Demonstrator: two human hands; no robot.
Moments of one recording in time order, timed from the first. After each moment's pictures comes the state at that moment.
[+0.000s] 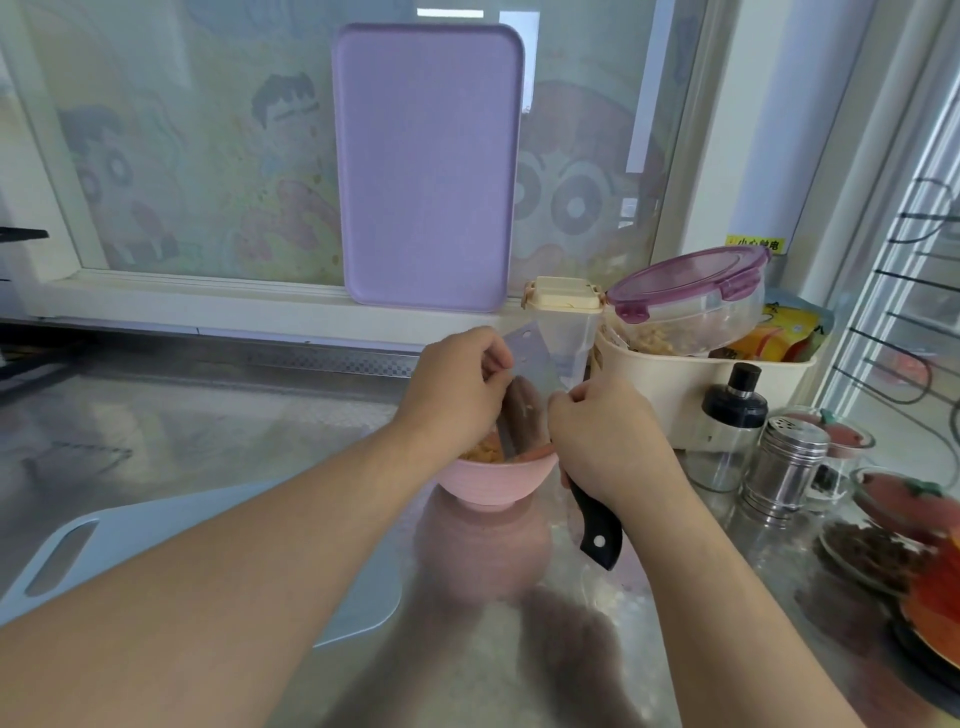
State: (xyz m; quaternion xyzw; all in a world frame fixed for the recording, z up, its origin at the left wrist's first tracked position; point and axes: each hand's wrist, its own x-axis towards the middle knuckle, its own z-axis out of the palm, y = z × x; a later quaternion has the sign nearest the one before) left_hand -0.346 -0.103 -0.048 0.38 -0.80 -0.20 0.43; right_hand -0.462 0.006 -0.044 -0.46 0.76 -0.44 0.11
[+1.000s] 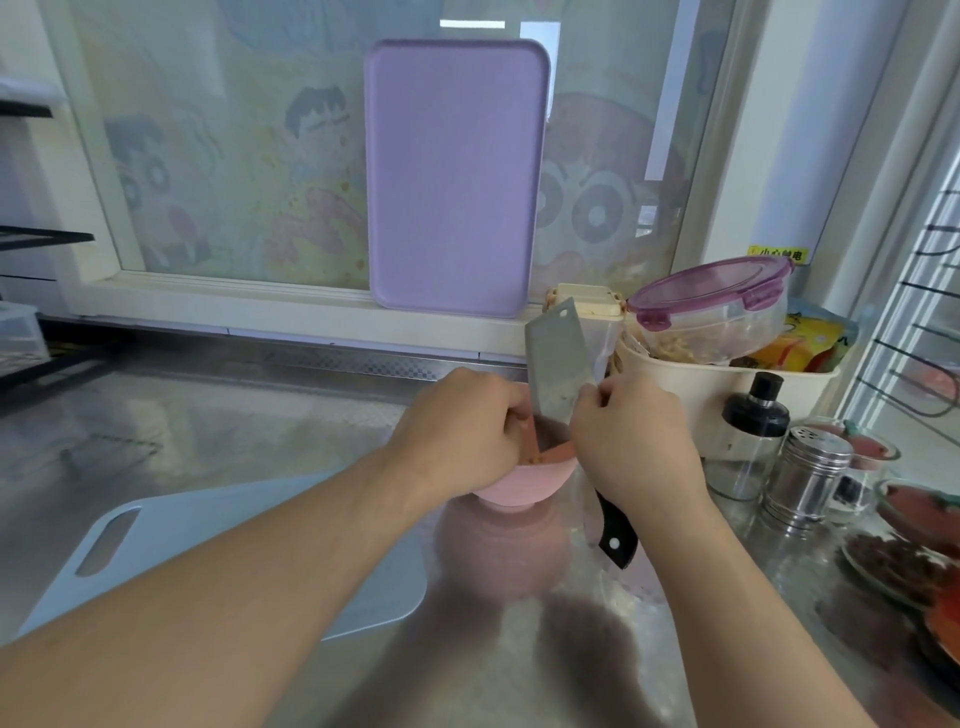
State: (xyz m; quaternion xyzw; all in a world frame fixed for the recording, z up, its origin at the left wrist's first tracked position) left_hand -0.311 -0.071 -0.046 0.37 -0.89 -0.05 0.27; right_hand -0.463 0.000 -0.054 -0.45 0.78 -0.44 -0.02
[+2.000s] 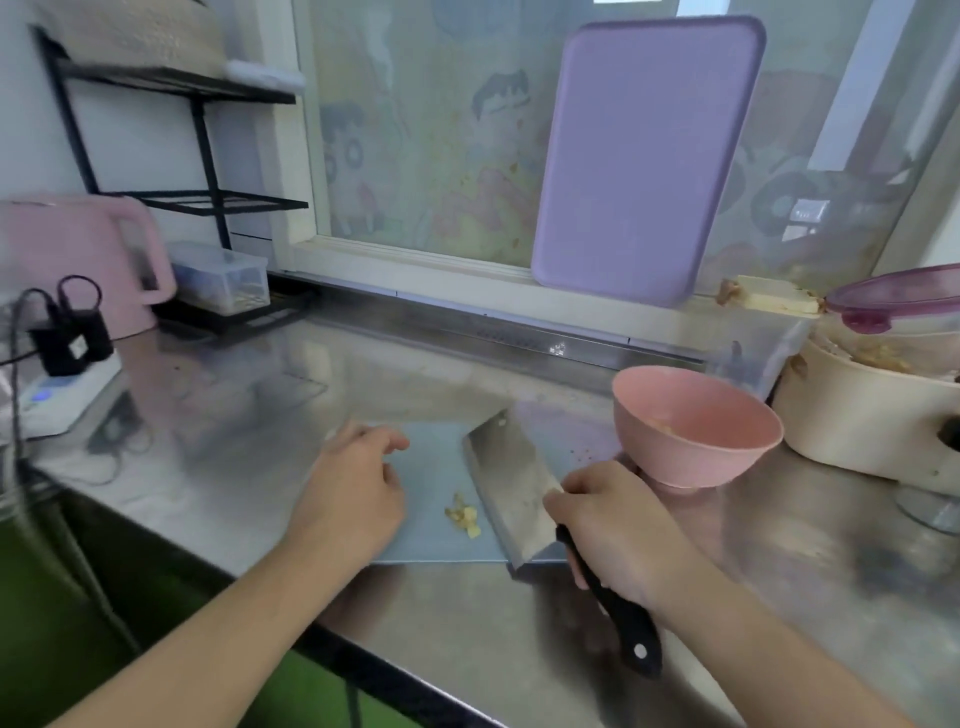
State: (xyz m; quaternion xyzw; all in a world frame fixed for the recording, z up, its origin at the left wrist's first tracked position) left_hand -0.074 -0.046 -0.138 0.62 -0.69 -0.09 0.35; right_hand -0.307 0.026 -0.093 -0.60 0.68 -0.30 0.30
